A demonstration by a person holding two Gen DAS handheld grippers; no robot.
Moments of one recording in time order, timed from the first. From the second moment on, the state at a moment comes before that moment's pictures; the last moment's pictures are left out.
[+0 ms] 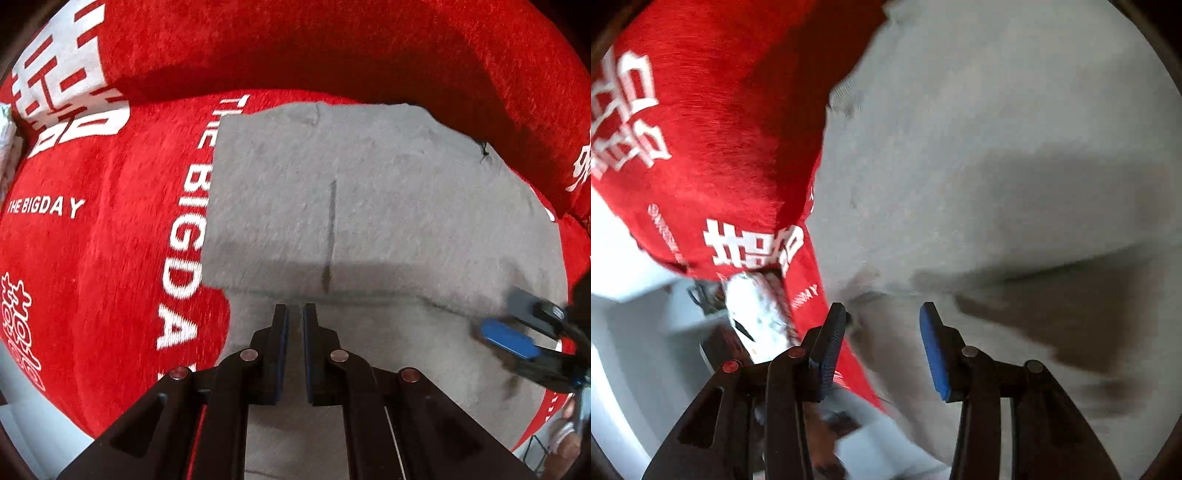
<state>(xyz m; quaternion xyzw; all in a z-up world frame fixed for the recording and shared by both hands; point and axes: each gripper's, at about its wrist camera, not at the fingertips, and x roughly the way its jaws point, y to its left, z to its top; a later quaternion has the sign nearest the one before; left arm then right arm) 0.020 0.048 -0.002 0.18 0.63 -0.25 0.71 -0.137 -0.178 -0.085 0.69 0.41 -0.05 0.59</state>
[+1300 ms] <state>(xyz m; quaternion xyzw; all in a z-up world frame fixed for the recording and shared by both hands) 0.009 0.073 0.017 0.16 0.63 -0.20 0.73 -0.194 -0.169 -0.027 0.50 0.52 -0.15 0.68</state>
